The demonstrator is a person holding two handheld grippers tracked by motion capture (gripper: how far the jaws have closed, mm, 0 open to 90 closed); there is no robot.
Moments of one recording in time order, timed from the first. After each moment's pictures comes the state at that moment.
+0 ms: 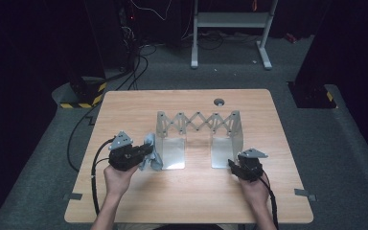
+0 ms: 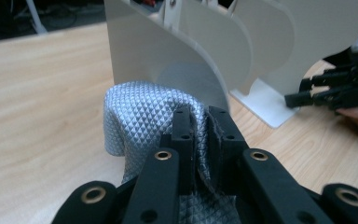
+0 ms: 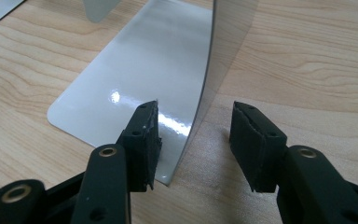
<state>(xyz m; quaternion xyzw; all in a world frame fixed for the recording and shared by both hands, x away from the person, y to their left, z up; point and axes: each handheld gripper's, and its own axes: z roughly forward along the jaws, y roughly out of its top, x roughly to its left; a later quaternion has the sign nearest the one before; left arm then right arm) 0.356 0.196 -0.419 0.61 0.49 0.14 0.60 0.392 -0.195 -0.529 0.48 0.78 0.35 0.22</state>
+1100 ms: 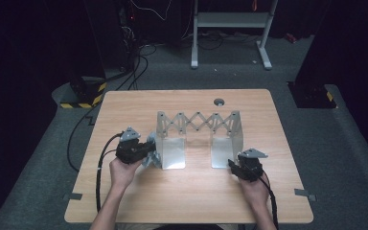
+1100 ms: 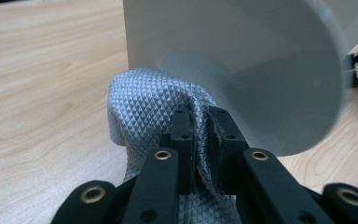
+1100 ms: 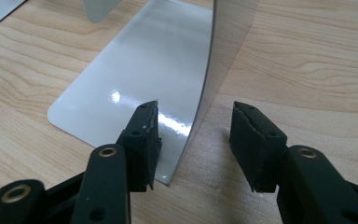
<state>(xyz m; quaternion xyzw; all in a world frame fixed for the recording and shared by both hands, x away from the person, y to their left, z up) 0.393 0.190 -0.453 0.64 0.52 0.13 0.55 0.393 -0.195 -0.529 0.48 0.78 0.35 0.22</state>
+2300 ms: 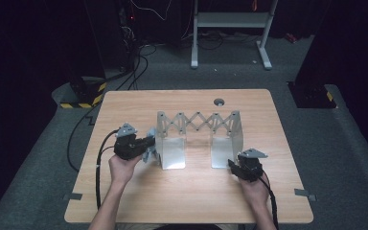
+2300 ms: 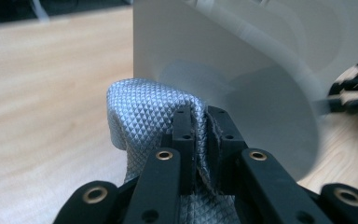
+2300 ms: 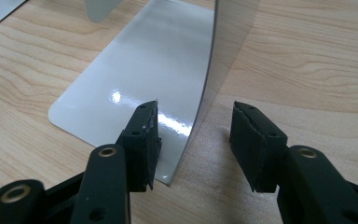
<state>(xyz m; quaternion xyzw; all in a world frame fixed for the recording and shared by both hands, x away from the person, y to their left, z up) 0.396 0.195 -0.434 0.61 0.52 0.13 0.58 0.392 -0.195 -0.529 0.48 0.78 0.35 0.22</state>
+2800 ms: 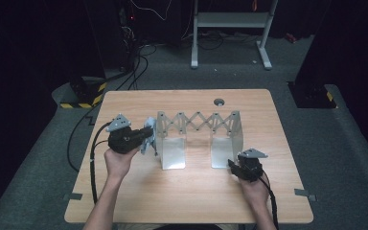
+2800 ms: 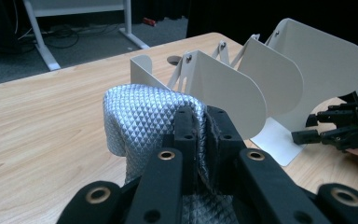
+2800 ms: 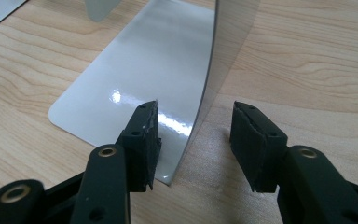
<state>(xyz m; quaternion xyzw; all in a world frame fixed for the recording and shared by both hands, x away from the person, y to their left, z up) 0.394 0.199 -0.395 0.59 0.49 0.14 0.63 0.392 -0.194 -0.529 0.48 0.78 0.35 0.21</state>
